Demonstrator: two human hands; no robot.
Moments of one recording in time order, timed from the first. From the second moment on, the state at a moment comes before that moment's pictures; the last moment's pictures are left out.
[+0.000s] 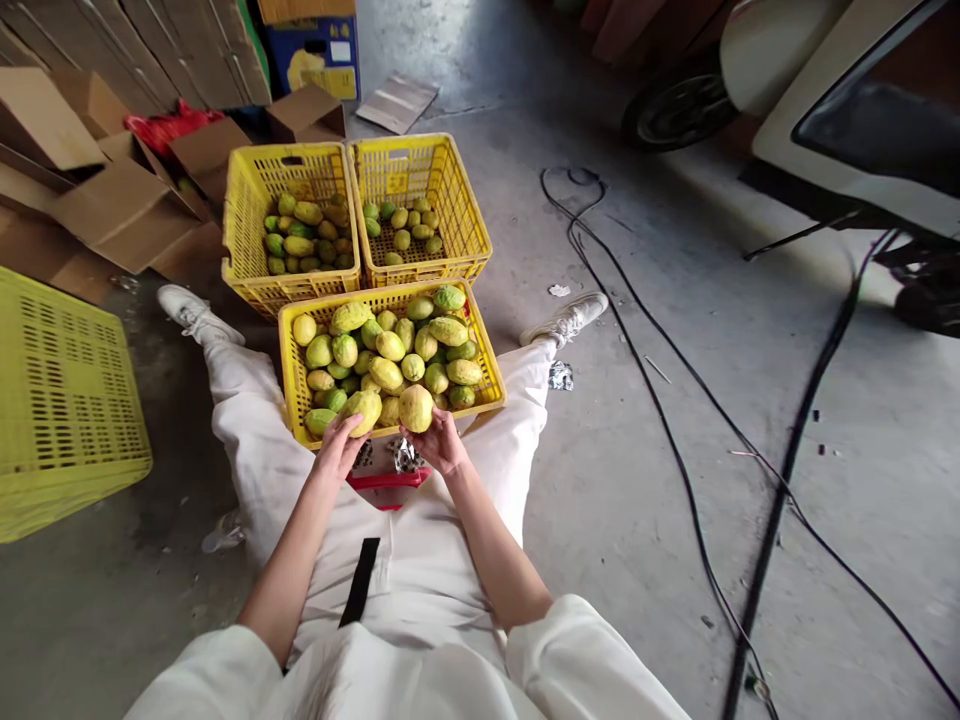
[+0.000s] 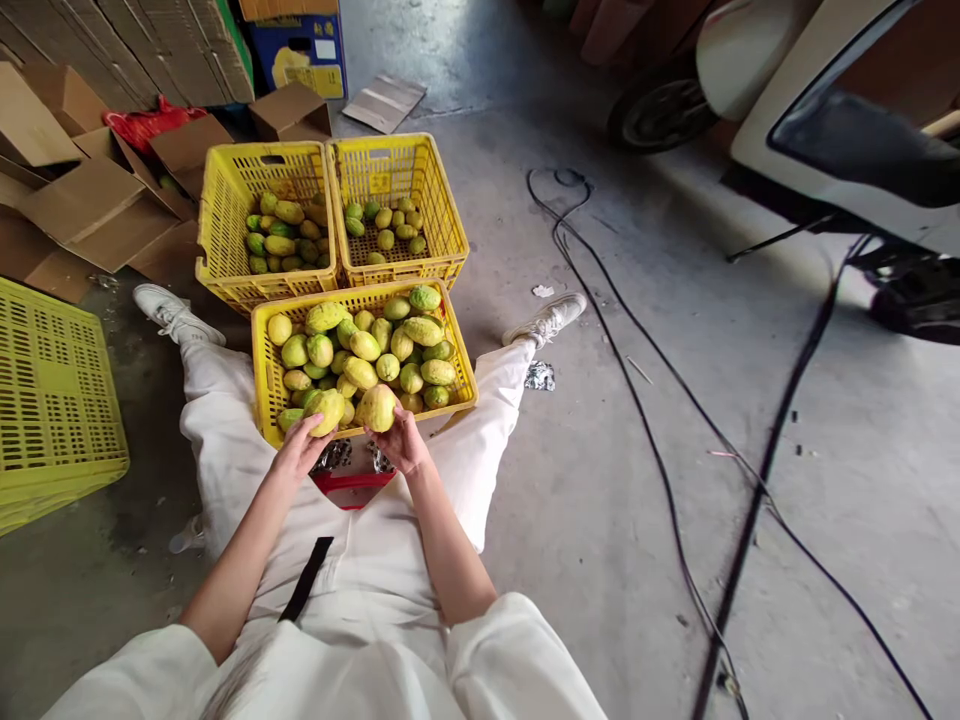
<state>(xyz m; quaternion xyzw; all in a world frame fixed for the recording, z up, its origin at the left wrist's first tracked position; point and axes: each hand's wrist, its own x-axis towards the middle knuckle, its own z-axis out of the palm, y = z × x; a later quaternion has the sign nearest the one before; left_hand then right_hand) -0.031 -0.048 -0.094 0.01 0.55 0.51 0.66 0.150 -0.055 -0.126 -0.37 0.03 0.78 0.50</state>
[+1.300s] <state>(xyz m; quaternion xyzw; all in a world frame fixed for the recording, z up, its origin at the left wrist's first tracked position) -0.035 -0.039 -0.087 -0.08 0.64 0.47 0.61 0.133 0.087 -0.038 -0.44 0.07 0.75 0.49</state>
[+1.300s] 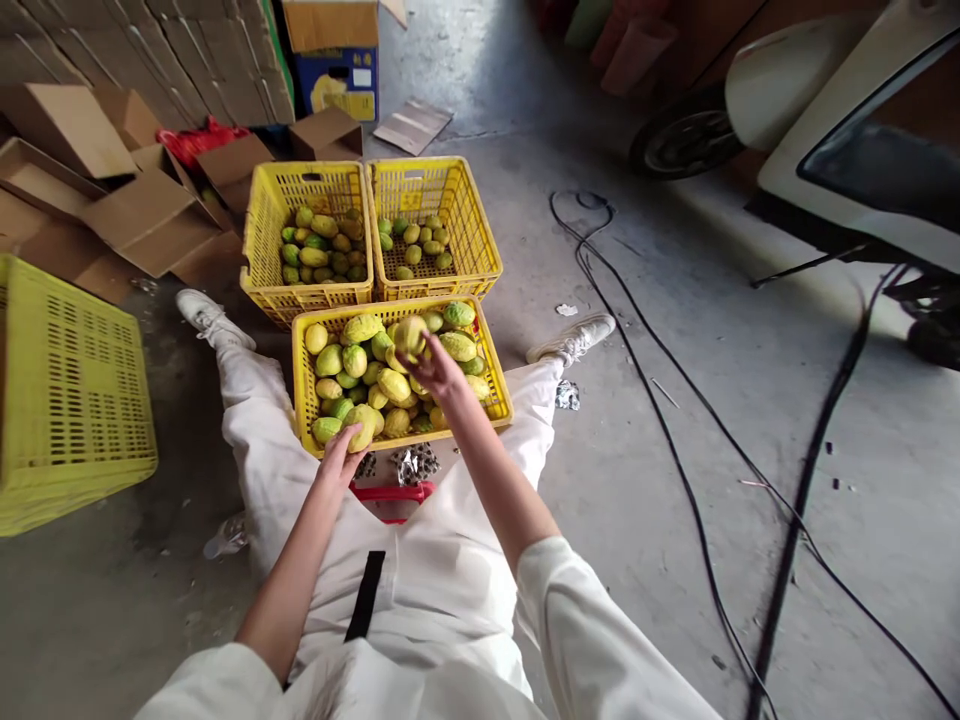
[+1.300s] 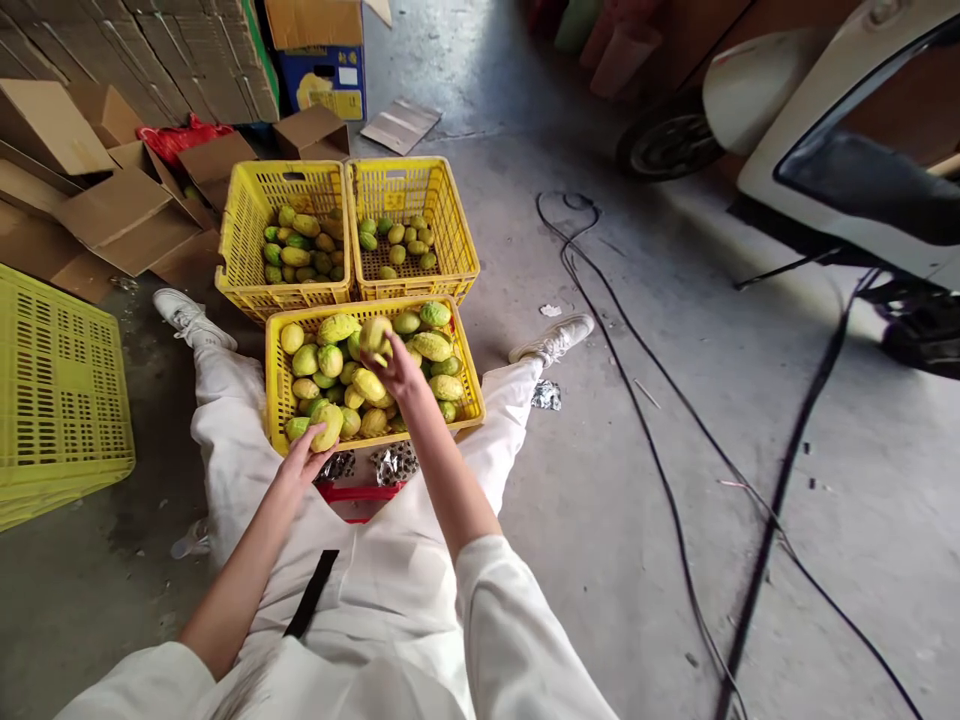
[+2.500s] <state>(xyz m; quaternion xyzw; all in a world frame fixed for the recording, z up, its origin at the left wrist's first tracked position) -0.047 0.097 -0.006 0.16 0.59 0.59 0.53 0.150 -0.049 -0.180 -0.62 -0.45 0.54 0.36</state>
